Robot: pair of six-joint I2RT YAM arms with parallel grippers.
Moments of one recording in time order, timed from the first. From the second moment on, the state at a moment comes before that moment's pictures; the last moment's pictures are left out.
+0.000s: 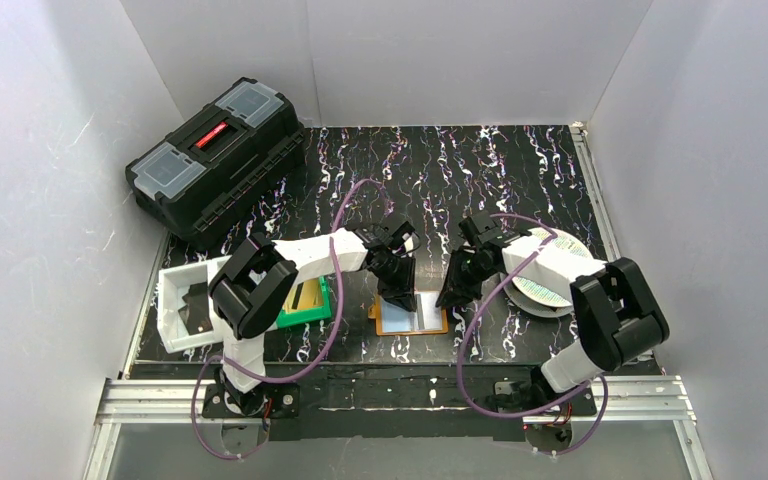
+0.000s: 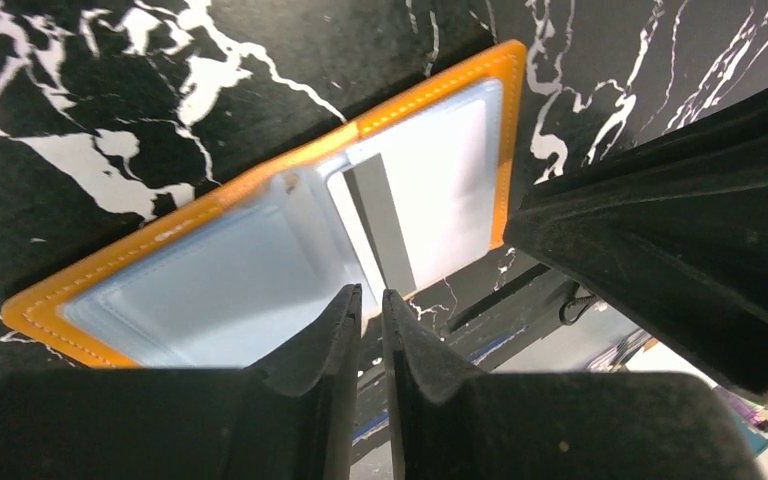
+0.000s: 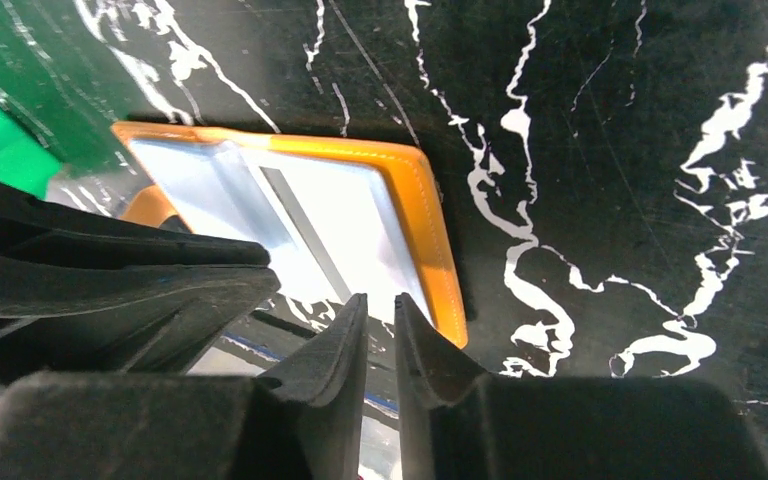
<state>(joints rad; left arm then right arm) -0.82 1.88 1.23 -0.56 0.39 -0.71 0.50 1.50 0.83 -0.58 -0.40 0.76</state>
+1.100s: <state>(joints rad) -0.71 1.87 1.00 -0.17 0.60 -0.86 0.55 1.68 0.91 -0.60 -0.39 0.73</state>
